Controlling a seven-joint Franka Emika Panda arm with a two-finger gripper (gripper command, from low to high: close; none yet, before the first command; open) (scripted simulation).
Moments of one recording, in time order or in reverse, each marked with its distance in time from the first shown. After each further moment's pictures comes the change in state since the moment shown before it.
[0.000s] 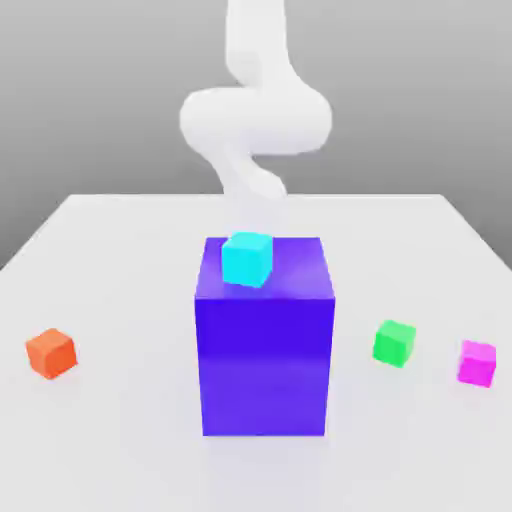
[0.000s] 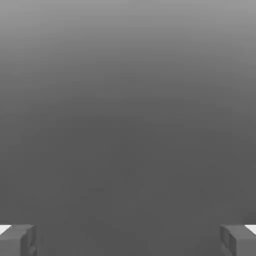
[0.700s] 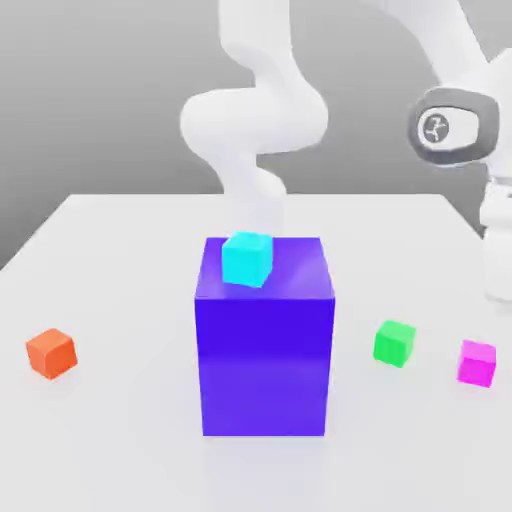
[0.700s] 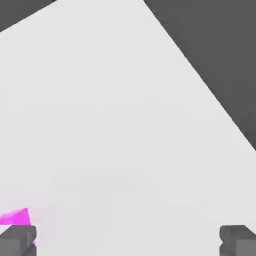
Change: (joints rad) arm 0.366 0.770 0.365 -0.268 -0.164 0.387 -0.119
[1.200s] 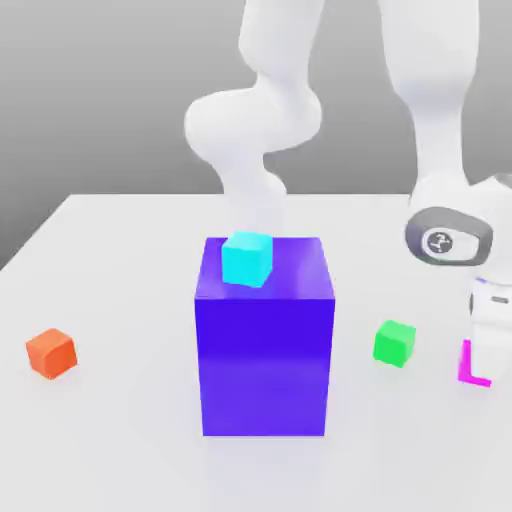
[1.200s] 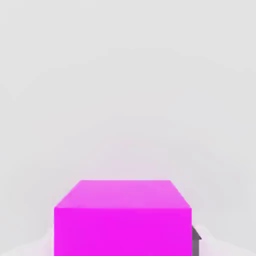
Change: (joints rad) arm 0.222 0.328 -0.192 0.018 -0.256 0.212 0.161
